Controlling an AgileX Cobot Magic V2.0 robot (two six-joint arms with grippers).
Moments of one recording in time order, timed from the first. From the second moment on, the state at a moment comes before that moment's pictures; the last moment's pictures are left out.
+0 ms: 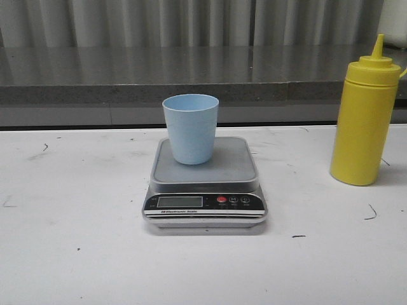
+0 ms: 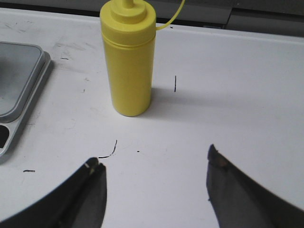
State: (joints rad) left arm -0.52 0.80 -0.84 -0.01 0.74 -0.03; right arm 0.02 0.65 -0.51 0.08 0.48 -0.08
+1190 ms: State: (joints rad) left arm -0.52 0.79 -0.83 -0.01 0.73 -0.03; right arm 0.11 1.23 -0.40 0.11 -0.24 -0.05
